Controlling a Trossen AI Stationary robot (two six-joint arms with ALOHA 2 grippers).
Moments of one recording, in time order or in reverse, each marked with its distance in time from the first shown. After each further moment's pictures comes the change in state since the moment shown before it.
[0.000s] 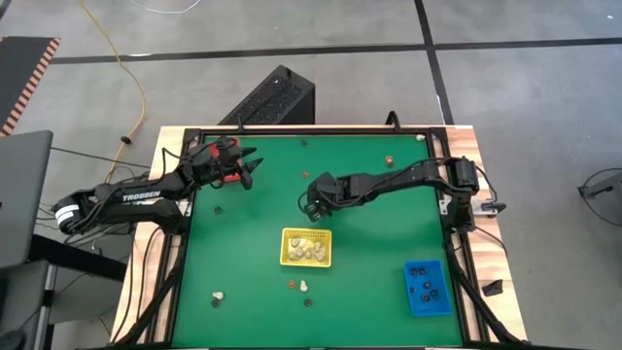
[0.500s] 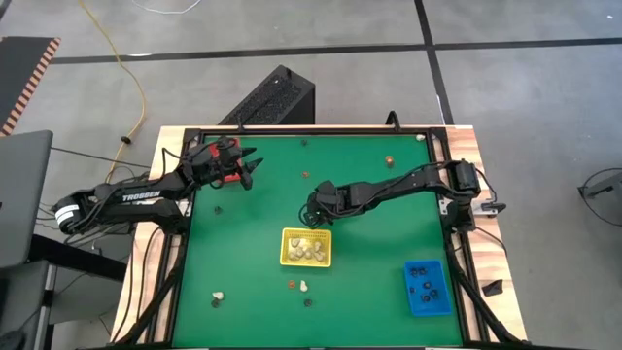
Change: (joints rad) left arm 0.000 0.000 0.000 0.000 0.000 0.013; right arm 0.068 0.000 0.000 -0.017 0.029 0.116
